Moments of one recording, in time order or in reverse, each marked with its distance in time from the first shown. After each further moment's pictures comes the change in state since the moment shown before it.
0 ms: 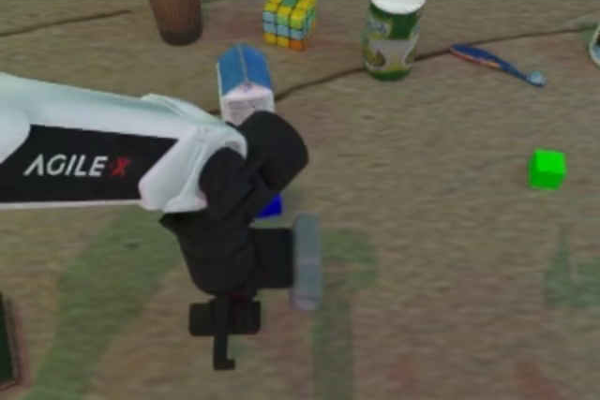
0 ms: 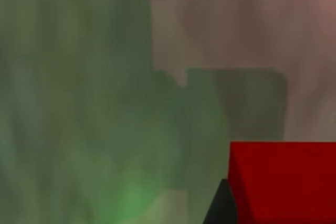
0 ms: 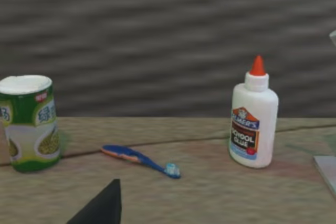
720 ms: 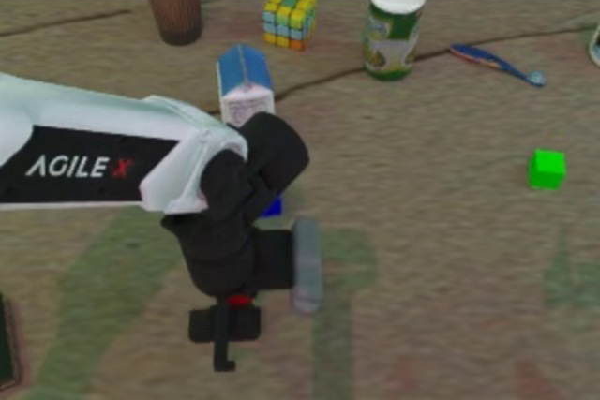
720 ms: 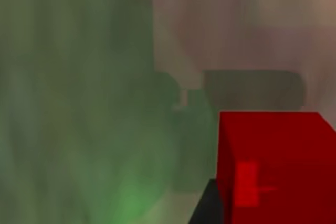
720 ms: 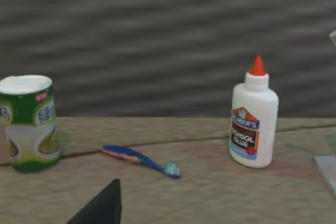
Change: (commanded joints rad) left arm 0.000 0.001 -0.001 0.001 0.000 0.000; right arm 0.000 0.000 0.000 0.000 0.000 0.000
